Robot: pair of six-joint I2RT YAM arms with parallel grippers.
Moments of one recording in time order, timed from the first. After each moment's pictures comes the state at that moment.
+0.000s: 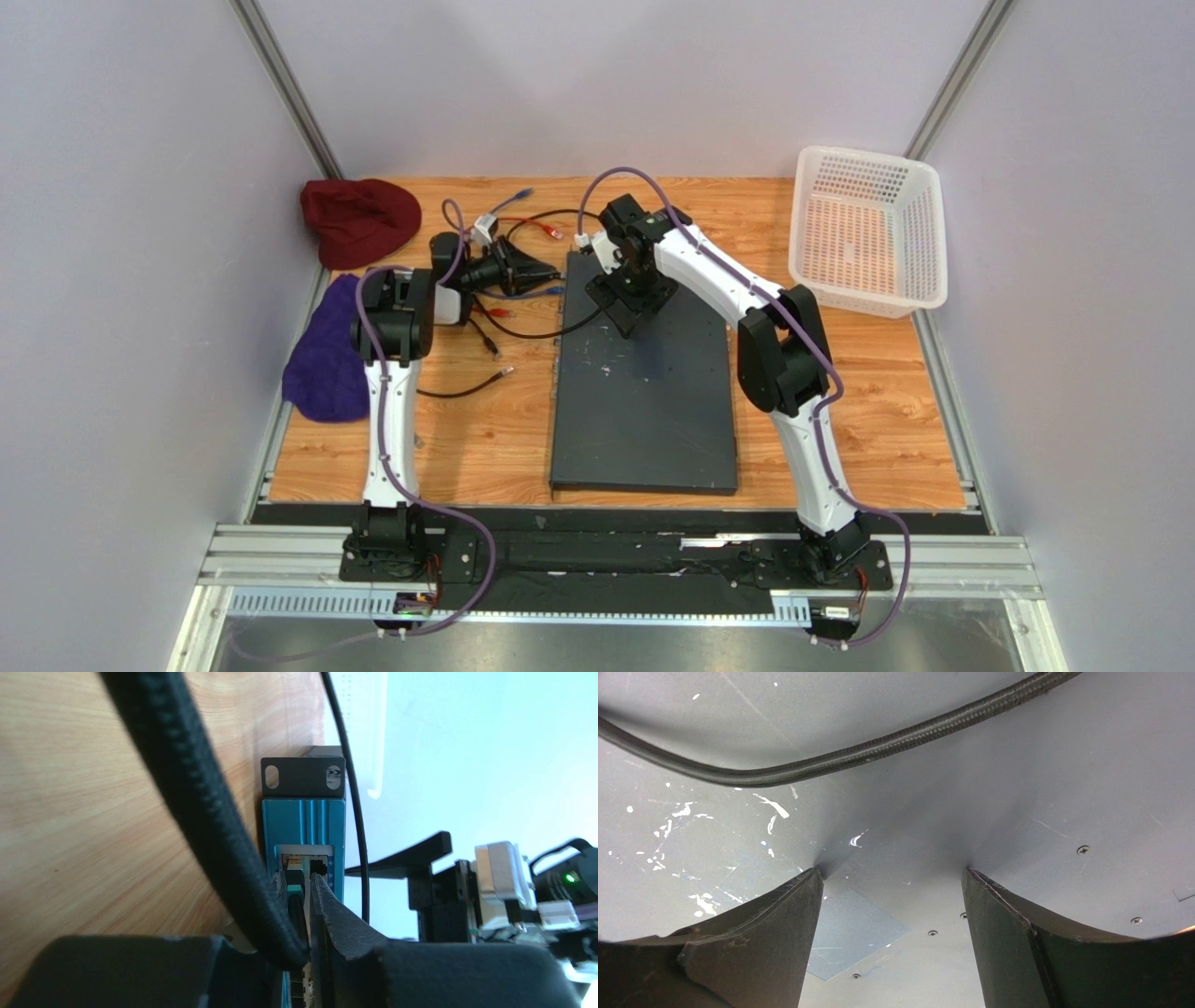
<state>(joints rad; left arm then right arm) -0.06 2.55 1.46 0.95 1.09 -1.34 0.59 2.27 2.05 -1.06 -0.04 -0.19</state>
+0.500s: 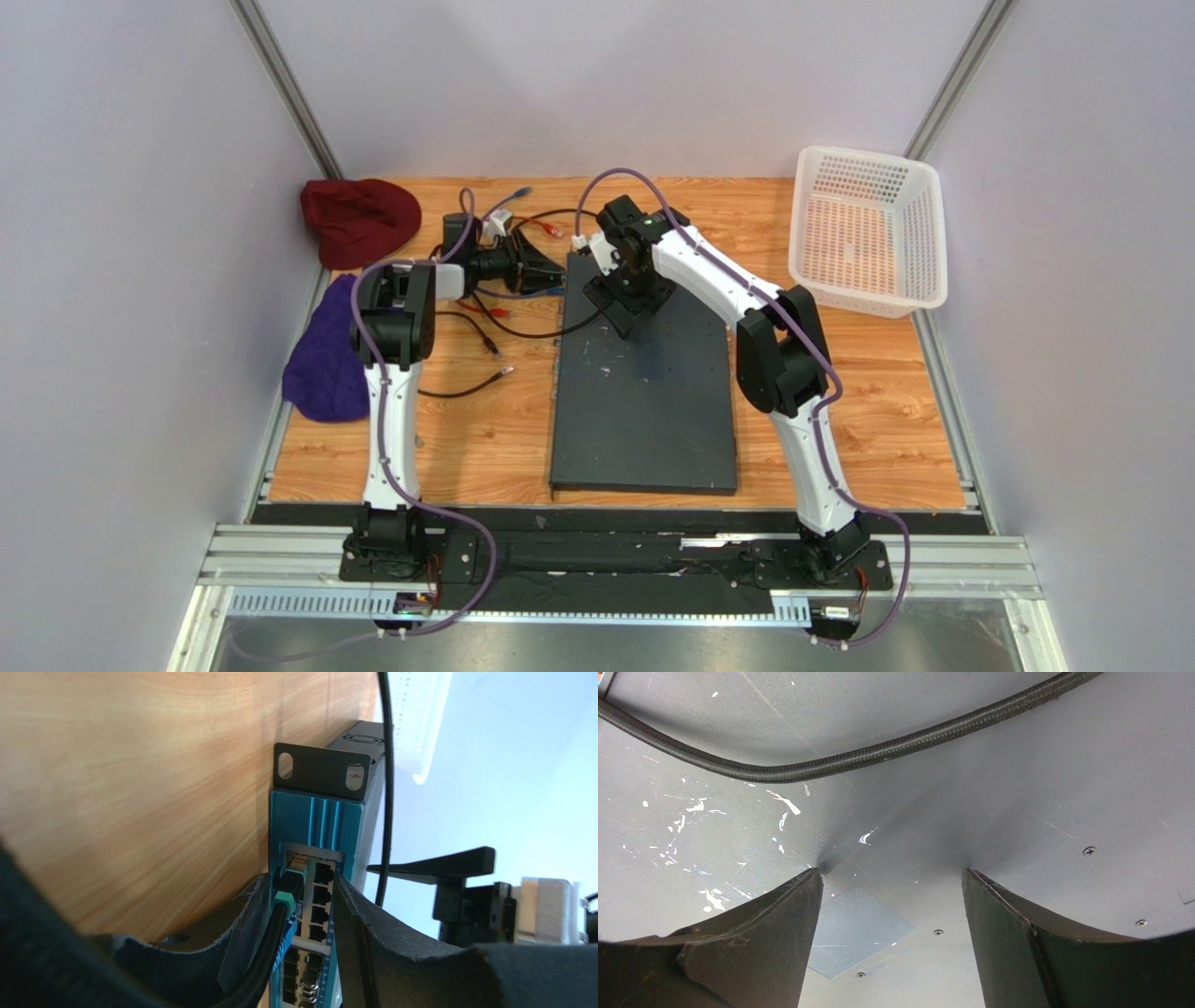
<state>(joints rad) -0.09 2.48 1.59 0.34 1.08 -0.99 0.59 2.27 2.05 -1.06 -0.04 -0.19</state>
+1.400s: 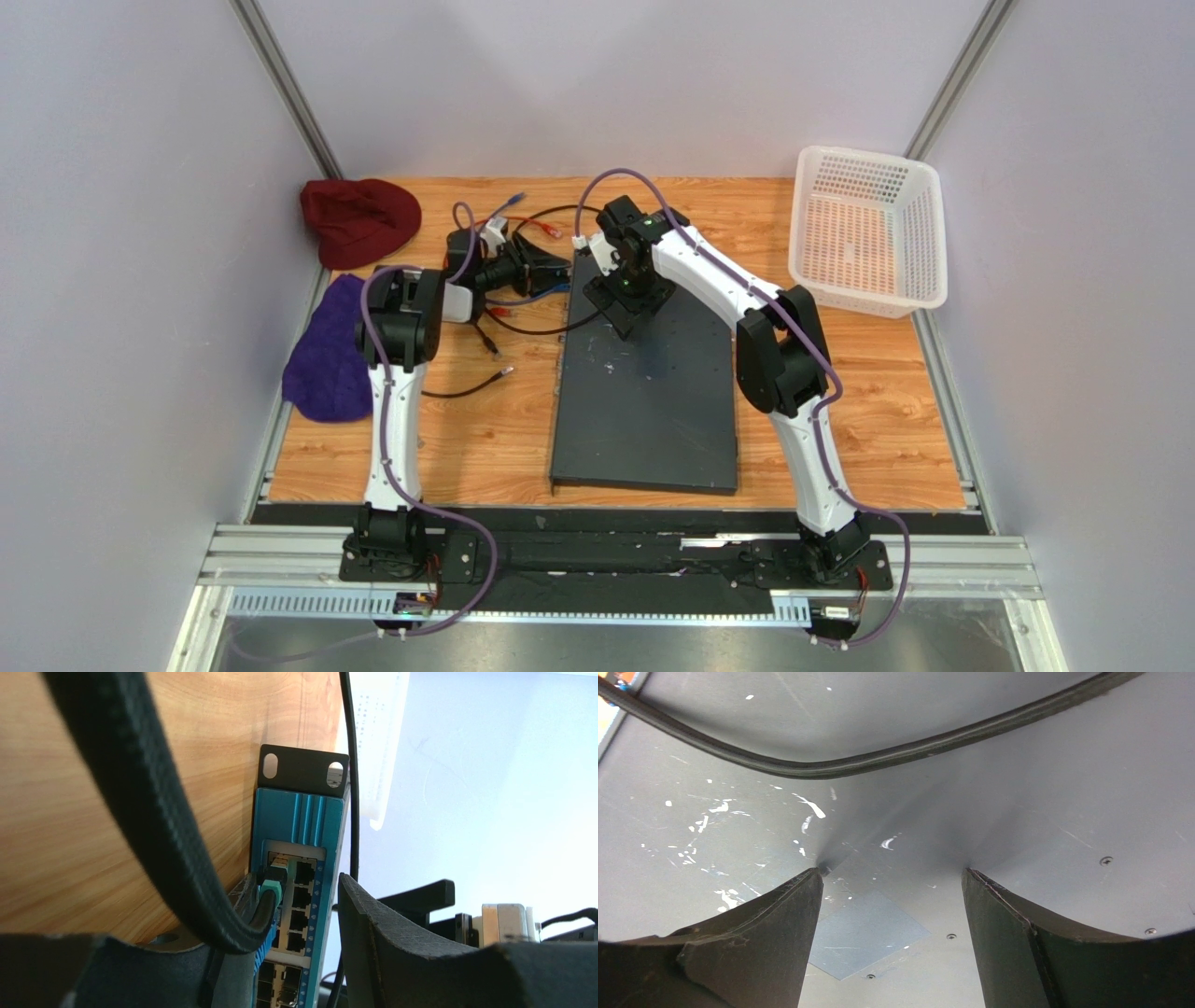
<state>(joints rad) -0.12 2.46 1.42 0.78 0.93 -1.33 0.59 2.27 2.05 -1.06 -0.04 -0.19</state>
